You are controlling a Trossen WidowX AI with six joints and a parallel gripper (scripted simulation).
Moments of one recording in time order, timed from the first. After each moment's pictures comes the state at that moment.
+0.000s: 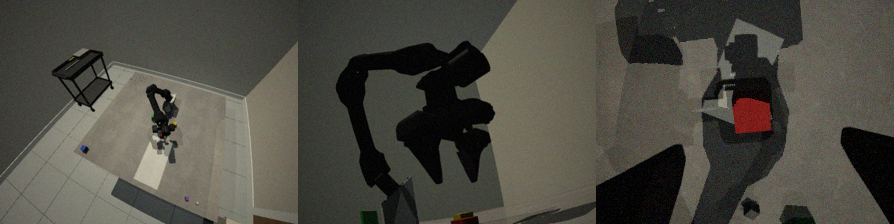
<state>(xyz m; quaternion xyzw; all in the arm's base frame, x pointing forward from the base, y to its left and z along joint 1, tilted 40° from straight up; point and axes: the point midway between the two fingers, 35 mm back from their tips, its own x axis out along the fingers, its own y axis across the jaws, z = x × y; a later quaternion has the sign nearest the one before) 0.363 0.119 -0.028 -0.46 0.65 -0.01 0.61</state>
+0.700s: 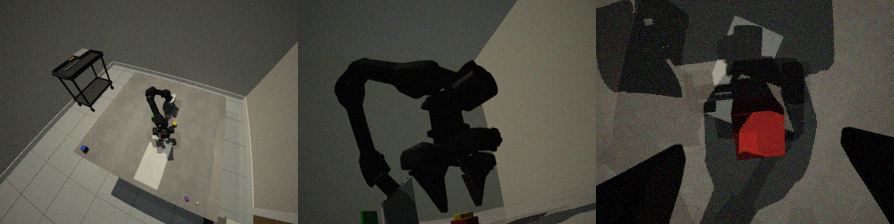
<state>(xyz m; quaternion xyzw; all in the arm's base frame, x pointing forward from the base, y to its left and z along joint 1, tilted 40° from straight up) 0.367 0.090 -0.065 -0.46 0.65 -0.02 0.60</state>
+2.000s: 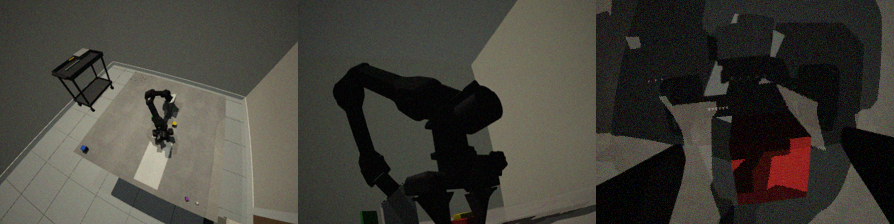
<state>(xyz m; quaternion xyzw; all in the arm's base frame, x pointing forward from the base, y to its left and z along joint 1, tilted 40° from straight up) 0.371 0.064 -0.096 -0.46 0.65 -0.02 0.60</state>
